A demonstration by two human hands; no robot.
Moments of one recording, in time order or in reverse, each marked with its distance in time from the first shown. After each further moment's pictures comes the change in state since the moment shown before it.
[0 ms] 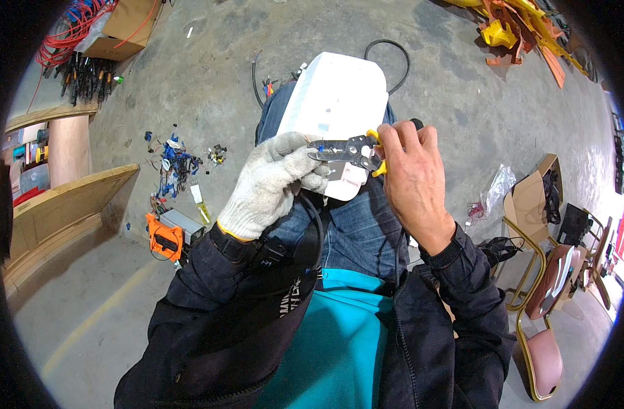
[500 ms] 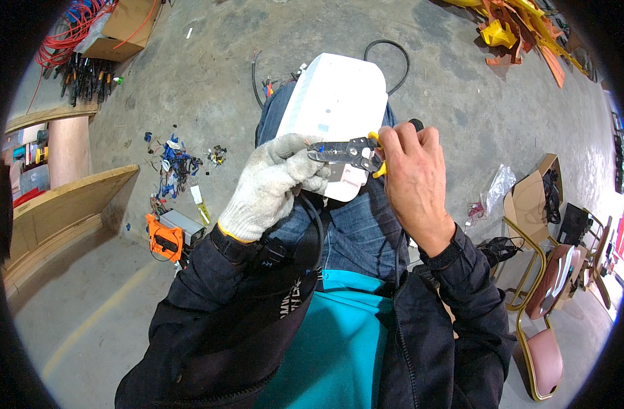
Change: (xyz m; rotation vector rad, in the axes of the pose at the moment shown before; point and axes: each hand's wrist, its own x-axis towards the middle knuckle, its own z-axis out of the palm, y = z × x) left_hand -0.003 0.004 0.011 0.010 0.013 0.014; right_hand 0.000 -0.001 -0.001 -0.026 0.038 -0.010
